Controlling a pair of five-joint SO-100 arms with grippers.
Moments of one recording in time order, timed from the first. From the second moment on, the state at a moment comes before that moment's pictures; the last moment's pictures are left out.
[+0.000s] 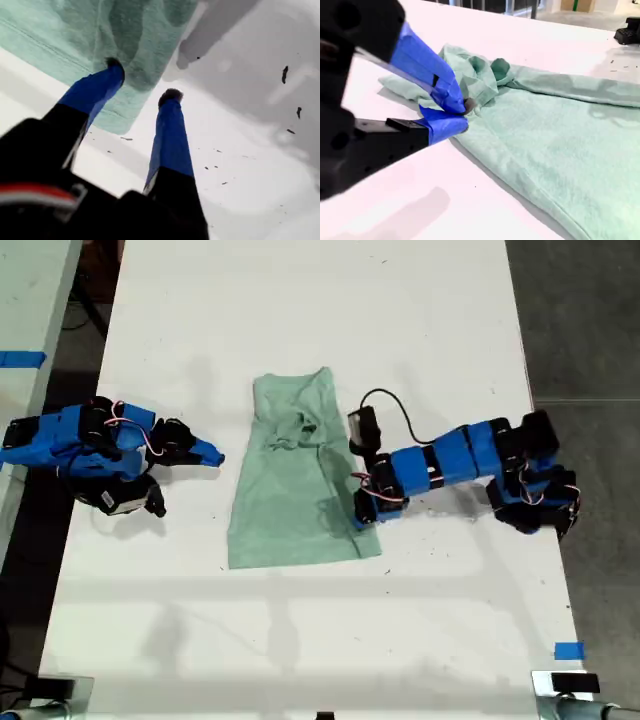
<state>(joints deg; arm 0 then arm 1) -11.2 202.3 183.5 58.3 -7.0 -8.3 73.7 73.7 90.2 -3.0</state>
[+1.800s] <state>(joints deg) -11.2 202.3 183.5 58.3 -7.0 -8.3 51.6 45.2 81.2 -13.5</state>
